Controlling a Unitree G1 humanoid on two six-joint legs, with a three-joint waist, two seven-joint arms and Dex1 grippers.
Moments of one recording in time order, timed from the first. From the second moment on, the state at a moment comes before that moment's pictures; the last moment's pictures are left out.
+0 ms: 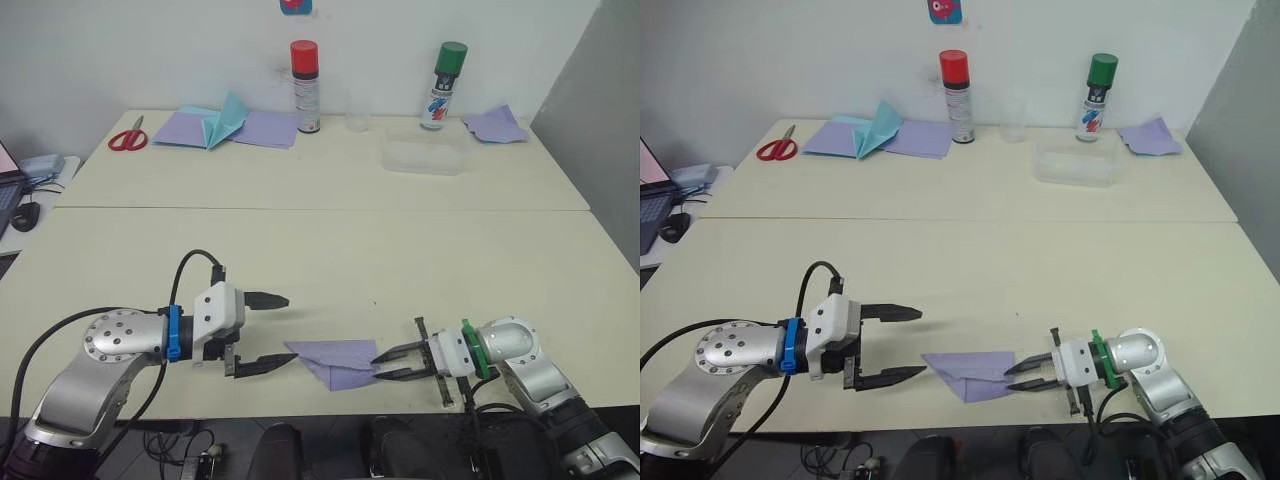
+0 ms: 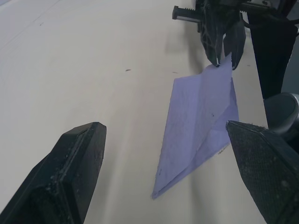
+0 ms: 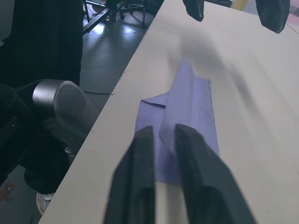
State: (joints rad) left arm -0.01 0.84 0.05 -0.40 -0.44 0.26 -1.12; right arm -0.21 -0.58 0.33 0.06 0.27 -0.38 1.36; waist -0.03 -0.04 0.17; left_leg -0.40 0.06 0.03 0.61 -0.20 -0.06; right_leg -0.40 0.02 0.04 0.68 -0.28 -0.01
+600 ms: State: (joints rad) left arm -0.05 0.78 -0.19 -0.31 -0.27 0.23 -1.13; right arm -0.12 -0.63 0.28 -0.14 0.31 -0.22 1.28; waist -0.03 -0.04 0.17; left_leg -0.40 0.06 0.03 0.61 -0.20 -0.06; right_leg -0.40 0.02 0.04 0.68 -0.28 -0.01
